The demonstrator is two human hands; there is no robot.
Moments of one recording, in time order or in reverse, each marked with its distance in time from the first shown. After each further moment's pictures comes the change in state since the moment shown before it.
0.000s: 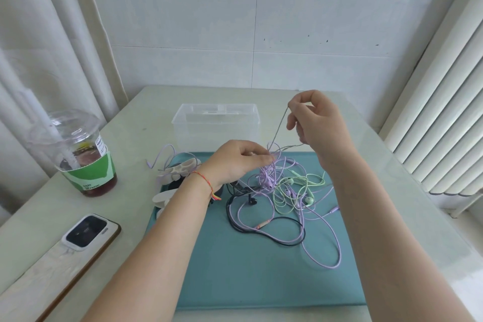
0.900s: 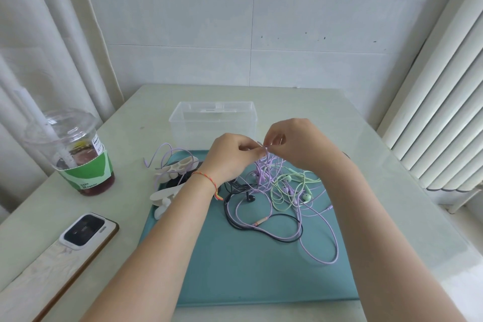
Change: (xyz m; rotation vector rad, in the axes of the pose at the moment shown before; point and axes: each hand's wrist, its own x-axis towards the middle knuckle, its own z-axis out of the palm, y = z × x) left_hand 0.006 -0.005 0.004 0.142 0.193 0.064; right_hand -0.005 0.009 0.009 -0.853 -0.392 -0.210
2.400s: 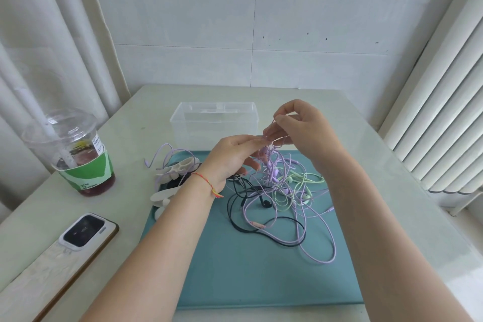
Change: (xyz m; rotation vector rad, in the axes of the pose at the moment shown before) left_hand -0.009 0.010 0.000 -0.494 -0.071 -0.189; right_hand 0.005 -0.004 0.000 0.874 0.203 0.211
